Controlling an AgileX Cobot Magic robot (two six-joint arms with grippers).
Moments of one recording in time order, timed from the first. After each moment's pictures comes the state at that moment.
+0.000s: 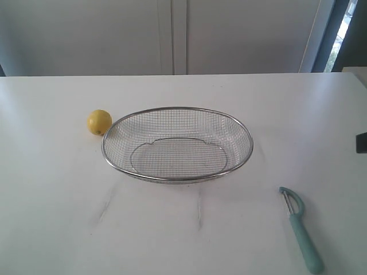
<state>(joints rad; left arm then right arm) 0.01 0.01 0.02 0.07 0.43 -0.13 -0.08 0.99 -0.71 0.24 0.76 -0.14</state>
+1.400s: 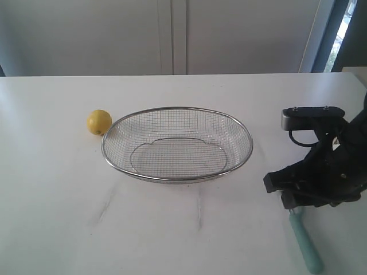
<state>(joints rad) 0.01 0.01 0.02 0.07 0.43 -0.13 0.31 1.39 -0.78 0.09 0.76 0.11</state>
